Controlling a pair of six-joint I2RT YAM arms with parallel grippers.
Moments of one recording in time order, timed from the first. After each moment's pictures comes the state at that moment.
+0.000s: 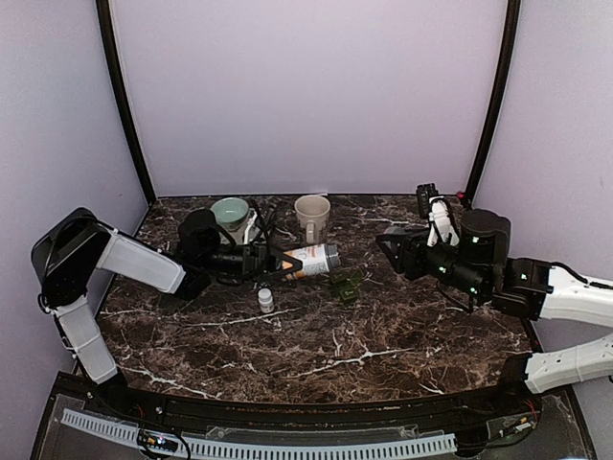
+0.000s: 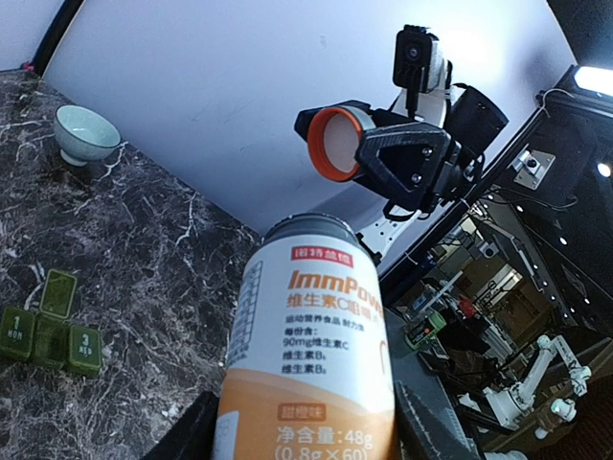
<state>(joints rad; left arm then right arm) -0.65 1.75 0.79 1.01 1.02 -0.73 0.96 0.95 0.71 0.01 0.29 0.34</state>
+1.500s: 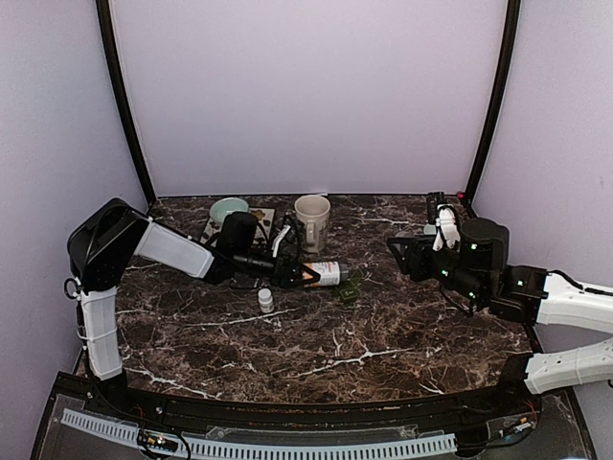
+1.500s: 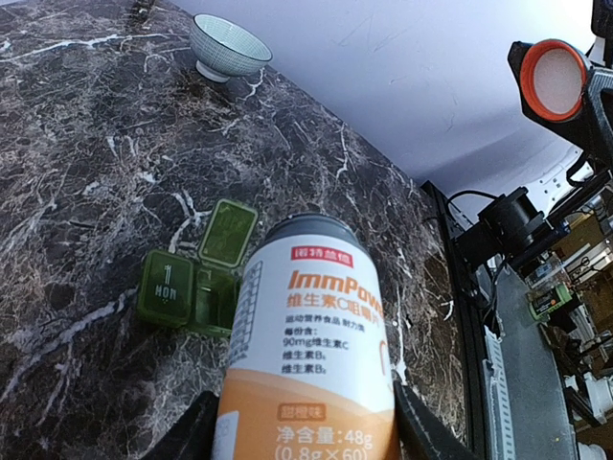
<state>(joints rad) -0.65 2.00 1.07 0.48 0.85 -0.29 0.89 0.94 0.62 0.05 0.34 0.39</state>
